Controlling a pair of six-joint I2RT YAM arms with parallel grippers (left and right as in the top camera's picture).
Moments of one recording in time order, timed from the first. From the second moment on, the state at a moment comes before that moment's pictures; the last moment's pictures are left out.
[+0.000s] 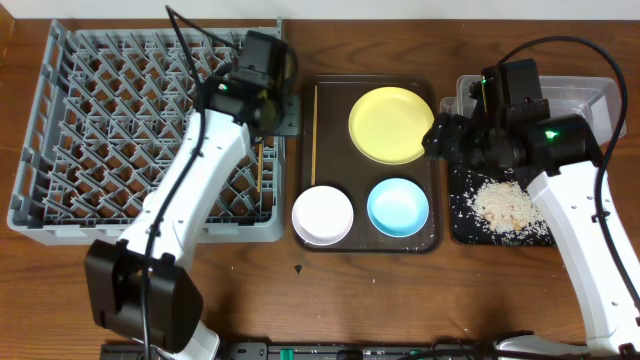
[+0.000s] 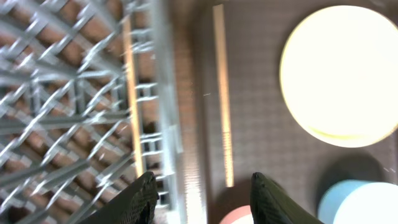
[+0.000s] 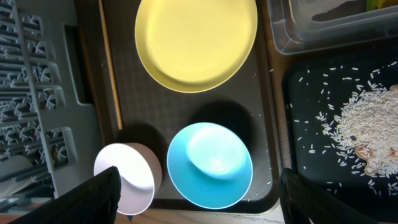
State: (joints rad) left arm -0.34 1.74 1.56 -0.91 0.00 -0.25; right arm 0.22 1.46 1.43 -1.07 -0.16 0.53
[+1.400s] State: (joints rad) left arm -0.47 2.17 1.57 -0.67 -0.05 -0.20; right arm 0.22 1.46 1.43 -1.07 -0.16 0.53
